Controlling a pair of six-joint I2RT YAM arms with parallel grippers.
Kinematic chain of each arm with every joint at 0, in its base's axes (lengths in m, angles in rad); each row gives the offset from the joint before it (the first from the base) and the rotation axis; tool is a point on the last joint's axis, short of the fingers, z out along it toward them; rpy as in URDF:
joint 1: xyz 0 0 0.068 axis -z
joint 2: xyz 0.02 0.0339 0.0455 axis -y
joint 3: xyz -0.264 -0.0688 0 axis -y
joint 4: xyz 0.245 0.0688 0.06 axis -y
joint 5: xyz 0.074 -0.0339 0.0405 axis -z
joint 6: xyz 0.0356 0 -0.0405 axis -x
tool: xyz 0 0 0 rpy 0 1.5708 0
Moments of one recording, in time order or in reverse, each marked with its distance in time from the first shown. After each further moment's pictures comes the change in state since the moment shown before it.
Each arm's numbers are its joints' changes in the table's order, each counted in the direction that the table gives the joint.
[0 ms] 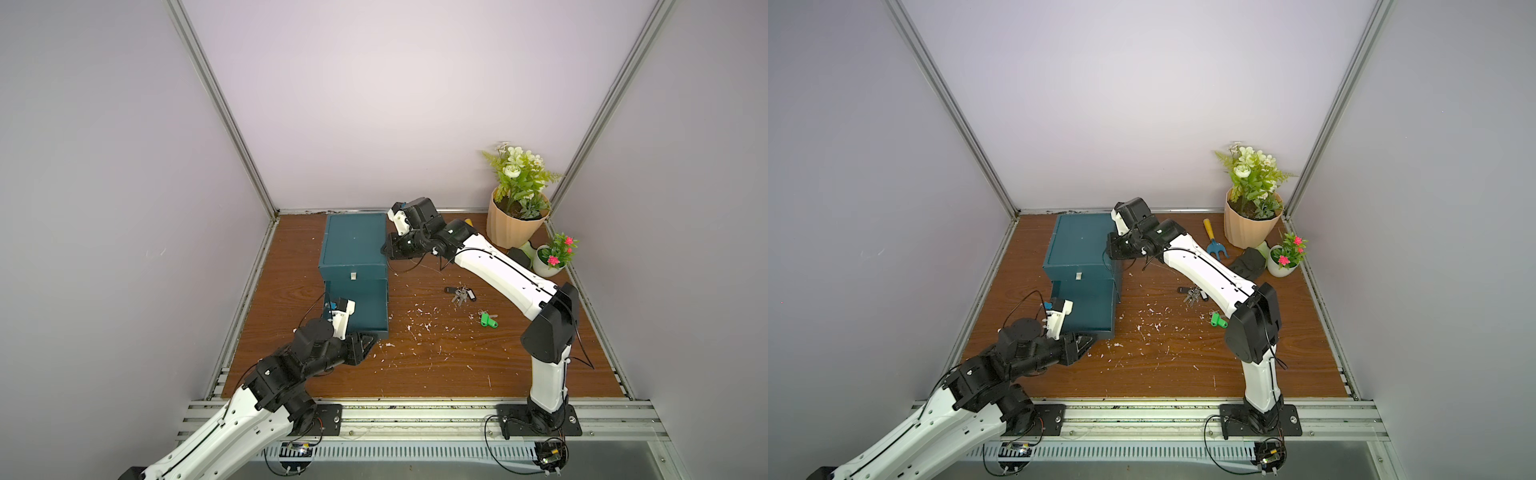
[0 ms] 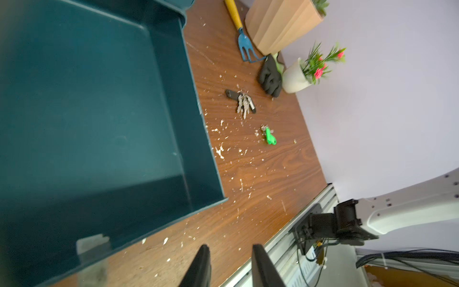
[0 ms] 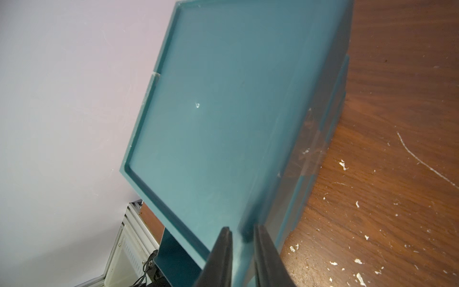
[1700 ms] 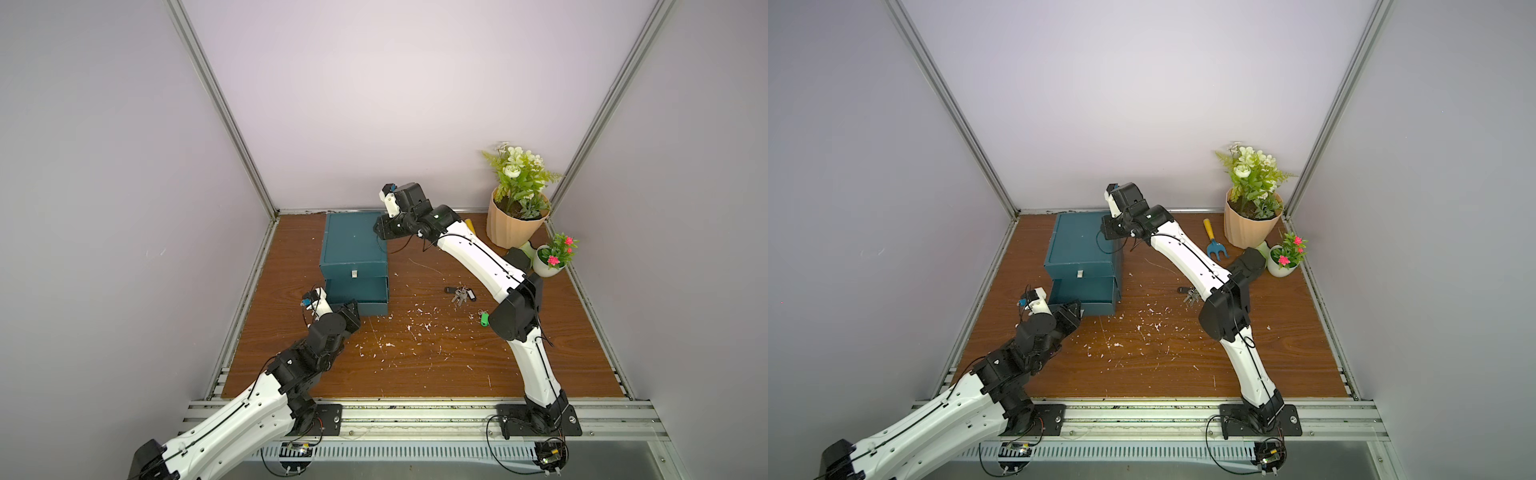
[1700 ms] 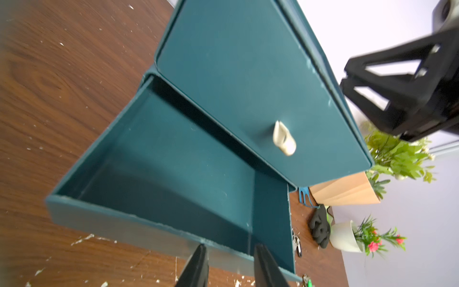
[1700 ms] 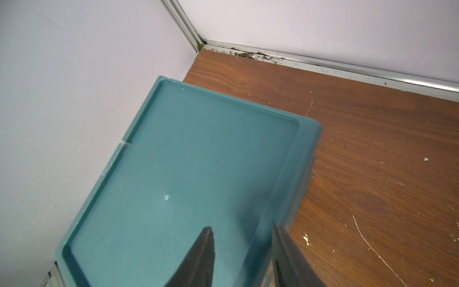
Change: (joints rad) left arm -0.032 -0.155 -0.103 0.386 -0.653 0.302; right arm 0.042 -0.292 0.383 -0.055 0.094 0.192
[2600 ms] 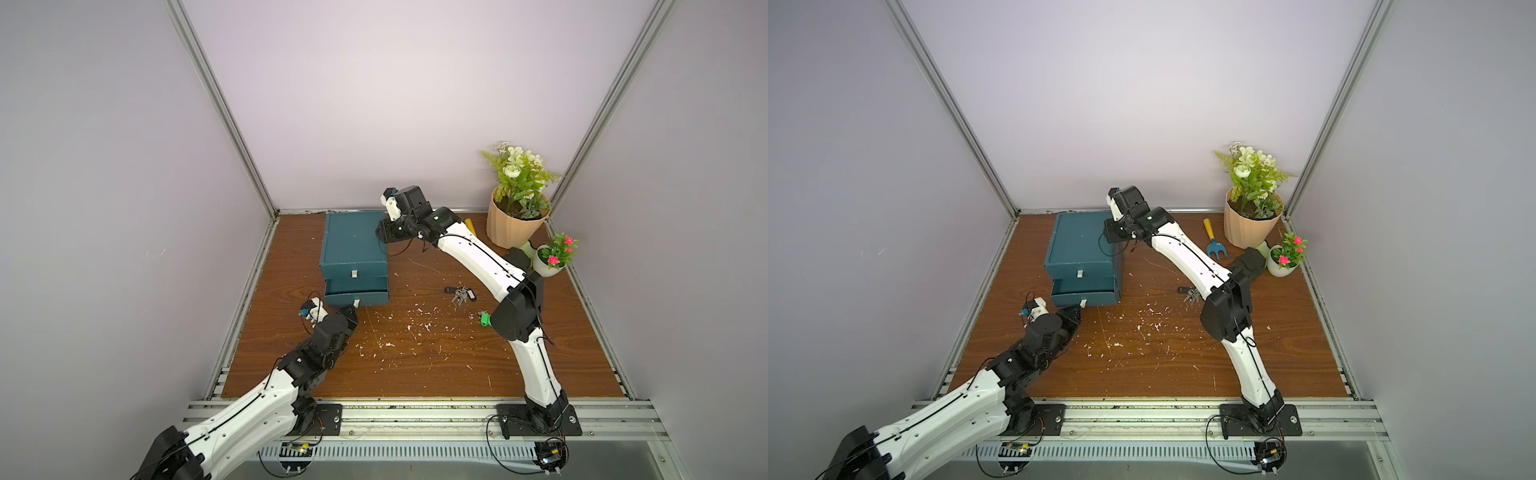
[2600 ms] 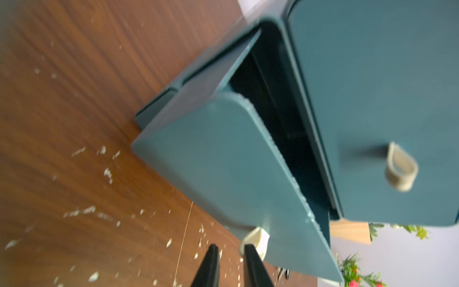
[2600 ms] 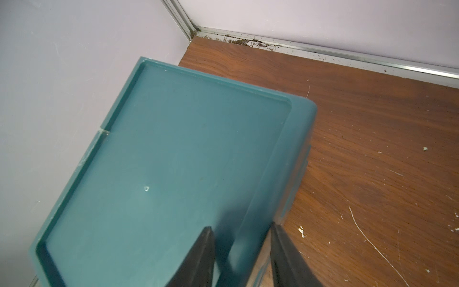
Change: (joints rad) left arm -0.092 -0.136 -0.130 0.243 0.055 0.250; right arm 0.003 0.030 -0.071 0.016 -0.013 0.012
